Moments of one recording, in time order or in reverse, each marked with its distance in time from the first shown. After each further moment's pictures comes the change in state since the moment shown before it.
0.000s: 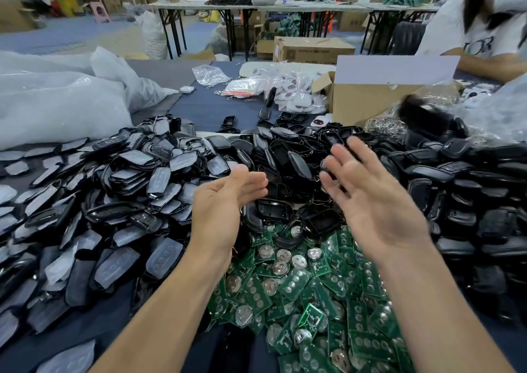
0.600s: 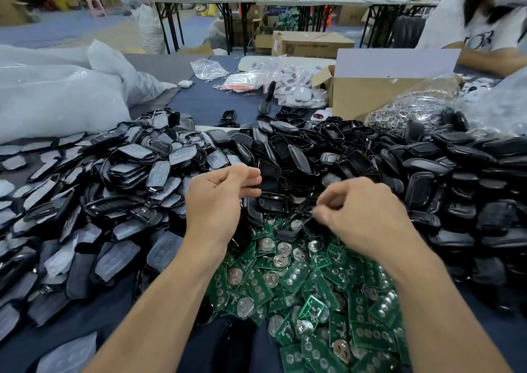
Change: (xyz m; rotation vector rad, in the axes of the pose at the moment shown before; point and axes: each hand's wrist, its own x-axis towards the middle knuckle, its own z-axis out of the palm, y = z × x) left_hand 0.005 0.004 -0.005 0.098 0.078 0.016; right_hand -0.008 0.004 -0.001 -1.667 0.018 -0.086
